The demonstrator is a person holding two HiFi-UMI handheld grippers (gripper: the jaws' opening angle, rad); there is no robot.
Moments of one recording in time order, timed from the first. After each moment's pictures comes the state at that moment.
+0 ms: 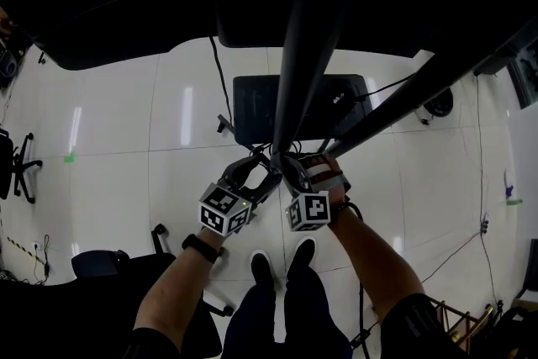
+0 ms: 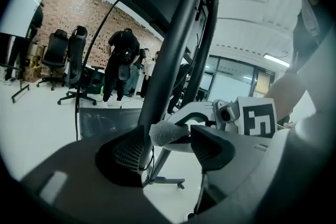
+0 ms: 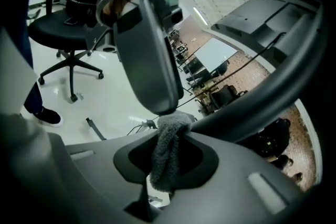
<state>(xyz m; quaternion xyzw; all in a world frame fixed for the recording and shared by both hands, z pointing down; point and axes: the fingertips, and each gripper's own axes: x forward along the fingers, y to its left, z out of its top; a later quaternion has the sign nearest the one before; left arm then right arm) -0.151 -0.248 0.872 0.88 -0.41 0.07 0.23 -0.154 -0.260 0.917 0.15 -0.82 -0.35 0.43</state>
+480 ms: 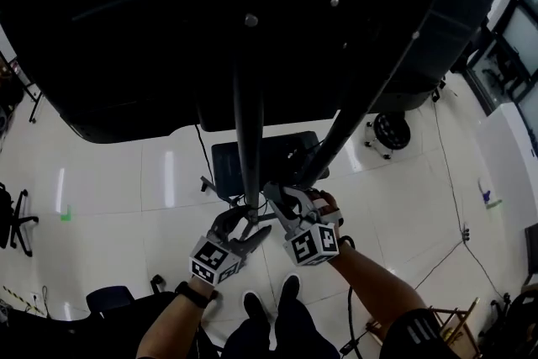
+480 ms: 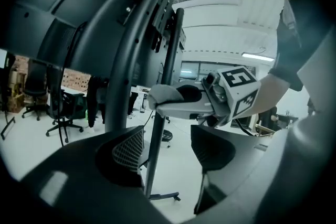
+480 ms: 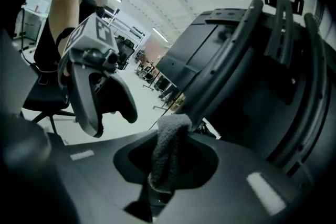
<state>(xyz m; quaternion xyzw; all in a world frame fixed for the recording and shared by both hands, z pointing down) -0.101 -0.186 0.694 0.92 -0.37 0.06 0.14 -0.101 -0.237 0.673 0.26 -0.89 -0.26 0.29</state>
